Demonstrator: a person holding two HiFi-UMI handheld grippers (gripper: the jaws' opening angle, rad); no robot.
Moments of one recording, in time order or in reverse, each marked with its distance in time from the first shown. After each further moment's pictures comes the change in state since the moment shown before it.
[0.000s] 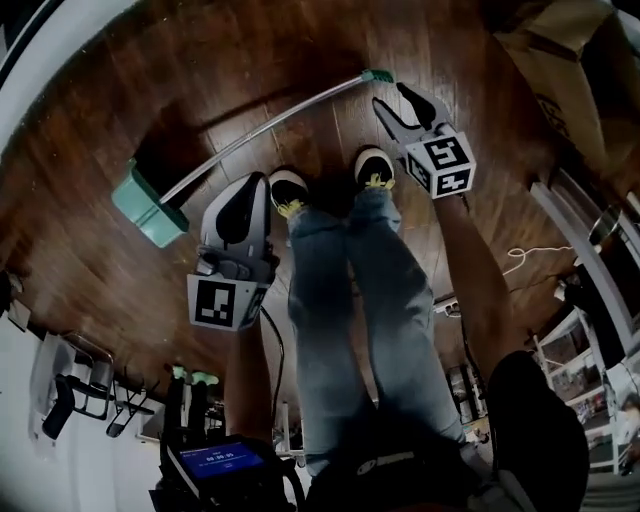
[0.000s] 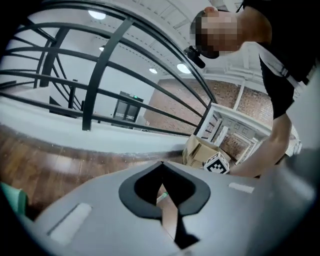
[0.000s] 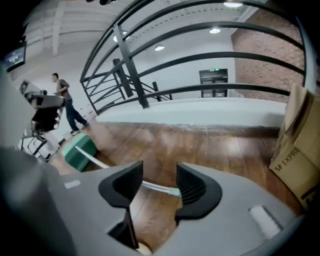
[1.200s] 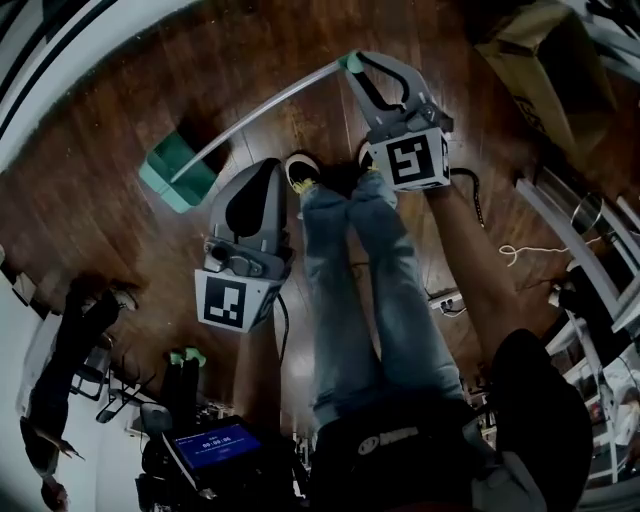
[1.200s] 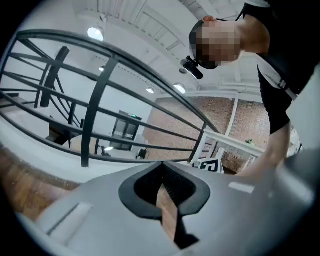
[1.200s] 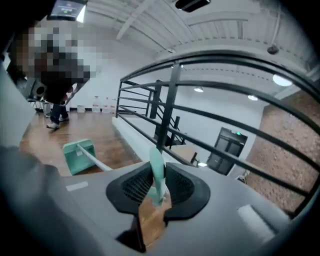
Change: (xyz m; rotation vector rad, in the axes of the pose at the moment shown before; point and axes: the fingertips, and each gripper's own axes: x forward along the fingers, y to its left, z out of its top) left arm -0.095 -0.086 0.176 0.056 -0.226 0.012; right arm -0.116 0.132 0.241 -0.597 -0.308 -0.039
